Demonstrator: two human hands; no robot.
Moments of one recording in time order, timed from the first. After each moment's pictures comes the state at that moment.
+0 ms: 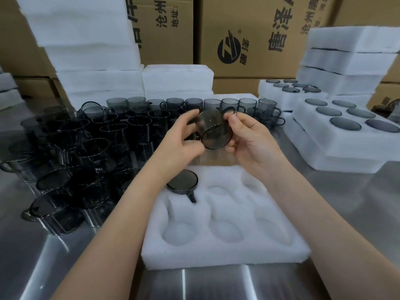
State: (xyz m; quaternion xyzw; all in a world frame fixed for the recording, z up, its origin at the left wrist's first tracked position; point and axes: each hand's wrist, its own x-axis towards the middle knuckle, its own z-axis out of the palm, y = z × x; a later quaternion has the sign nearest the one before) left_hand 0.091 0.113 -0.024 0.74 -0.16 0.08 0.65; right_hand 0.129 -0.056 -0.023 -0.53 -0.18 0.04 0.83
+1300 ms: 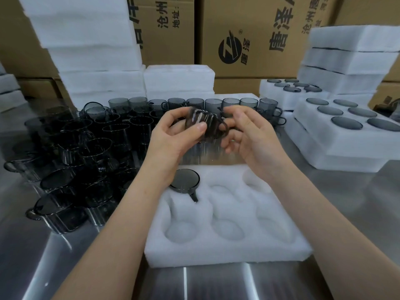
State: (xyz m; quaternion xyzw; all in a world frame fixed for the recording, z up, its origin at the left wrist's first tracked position) left_hand 0.091 0.113 -0.025 0.59 -0.12 0.15 0.79; right_hand 0.121 -0.061 -0.019 -0.56 -0.25 0.02 0.79
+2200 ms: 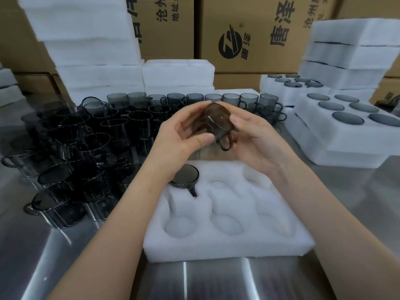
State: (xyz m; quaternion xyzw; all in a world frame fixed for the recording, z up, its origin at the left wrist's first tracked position) left_hand 0.092 0.112 -0.031 0.67 -0.25 0.16 0.69; right_hand 0.118 -0.064 -0.012 -0.55 -0.25 0.12 0.78
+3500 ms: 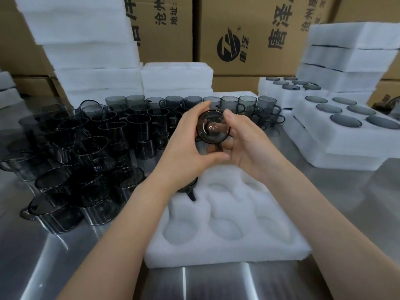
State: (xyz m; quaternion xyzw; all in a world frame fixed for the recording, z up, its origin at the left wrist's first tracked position) left_hand 0.087 0.099 -0.033 0.79 -0.22 0.22 0.53; right_hand 0.114 -0.054 -0.017 -0.57 -0.16 0.11 0.80
